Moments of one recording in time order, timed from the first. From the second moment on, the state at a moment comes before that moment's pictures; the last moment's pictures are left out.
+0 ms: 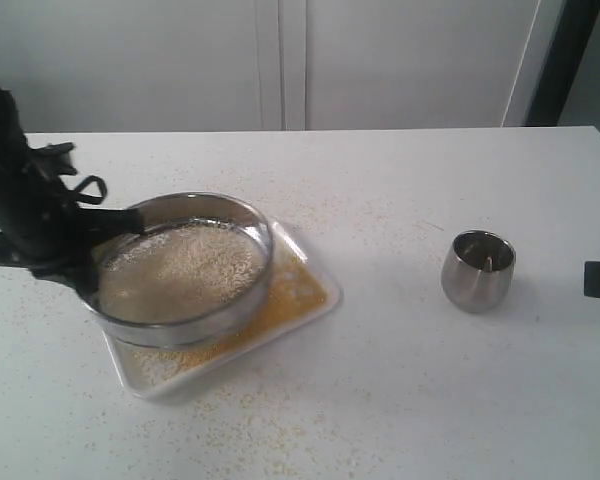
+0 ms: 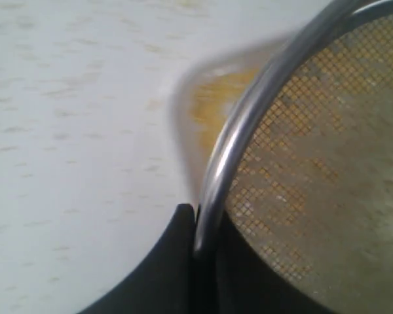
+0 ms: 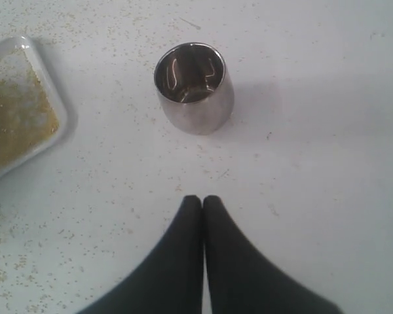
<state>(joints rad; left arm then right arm) -0.31 1.72 -1.14 -0.10 0.80 -0.38 0.09 0.79 -0.58 0.14 0.63 0.04</state>
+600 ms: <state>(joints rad) -0.33 1.73 -1.13 -0.01 0.81 -0.49 0.09 0.79 -0.58 0.14 0.63 0.04</state>
